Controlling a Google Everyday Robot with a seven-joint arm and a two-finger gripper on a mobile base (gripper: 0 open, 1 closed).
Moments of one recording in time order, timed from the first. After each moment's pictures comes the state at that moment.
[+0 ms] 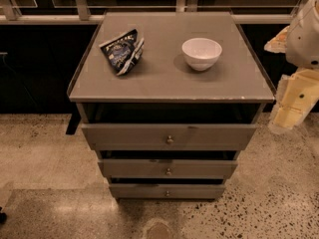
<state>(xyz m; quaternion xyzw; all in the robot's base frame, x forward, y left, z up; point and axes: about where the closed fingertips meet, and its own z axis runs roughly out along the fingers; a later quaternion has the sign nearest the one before) 0.438 -0.217 0.976 -0.60 0.78 -0.03 0.16</state>
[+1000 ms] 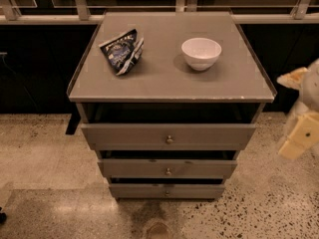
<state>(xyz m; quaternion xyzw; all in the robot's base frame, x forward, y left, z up) 0.423 -0.247 0.914 -0.56 0.81 0.01 0.20</state>
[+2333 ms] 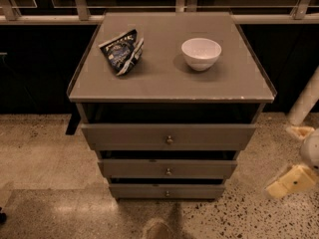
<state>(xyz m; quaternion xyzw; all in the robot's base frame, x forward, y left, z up) 0.397 -0.280 0.801 -0.43 0.86 0.07 0.27</state>
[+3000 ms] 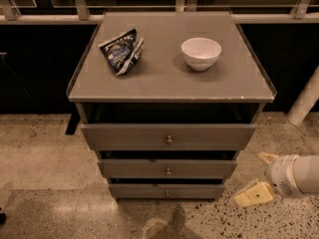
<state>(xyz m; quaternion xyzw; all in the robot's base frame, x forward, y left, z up) 0.412 -0.259 0.683 -0.35 0.88 0.15 0.29</state>
